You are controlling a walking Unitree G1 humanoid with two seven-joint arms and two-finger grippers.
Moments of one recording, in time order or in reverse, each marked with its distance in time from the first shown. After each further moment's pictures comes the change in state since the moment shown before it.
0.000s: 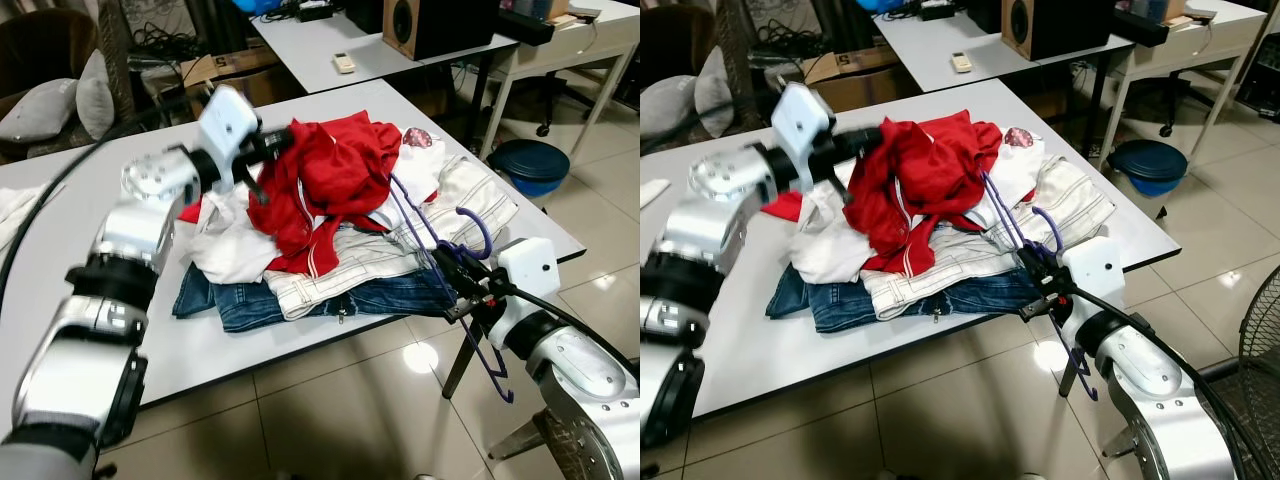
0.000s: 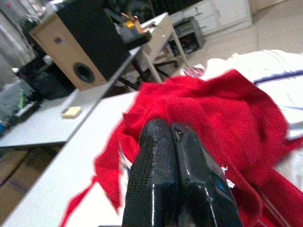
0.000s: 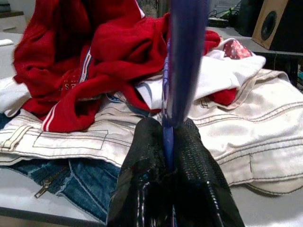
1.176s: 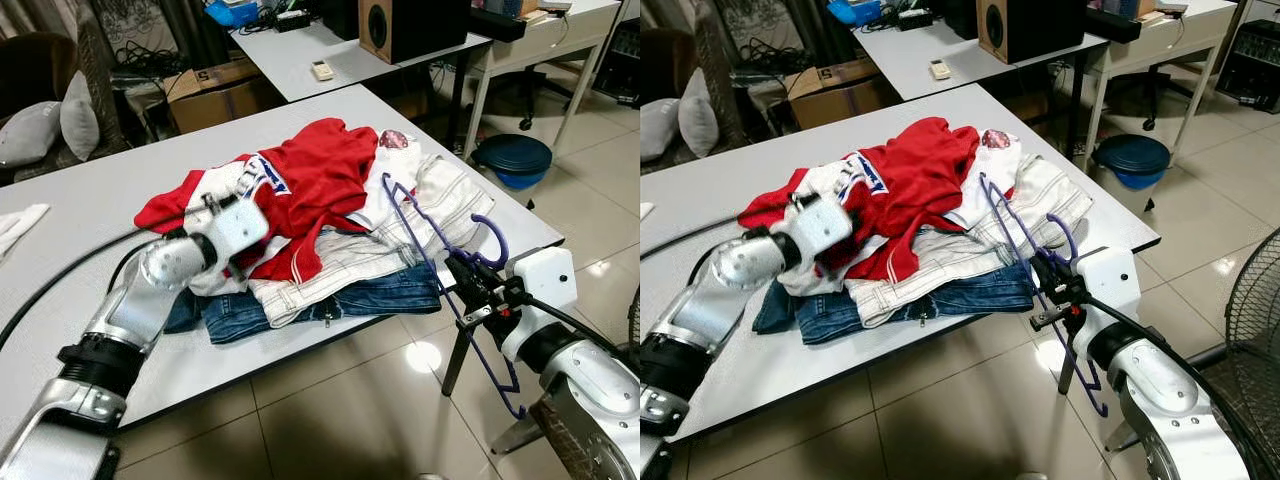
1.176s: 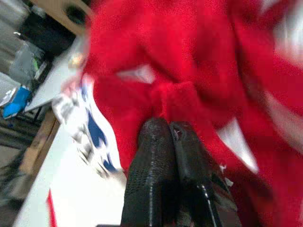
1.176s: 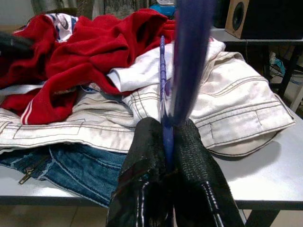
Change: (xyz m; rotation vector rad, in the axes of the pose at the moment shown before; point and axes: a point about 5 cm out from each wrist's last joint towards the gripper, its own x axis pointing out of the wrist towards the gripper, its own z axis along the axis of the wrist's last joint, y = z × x) left arm -0.025 -0.047 -0.057 0.165 0.260 0.111; right arm -0.015 -0.003 -0.004 0.027 0.029 -0.045
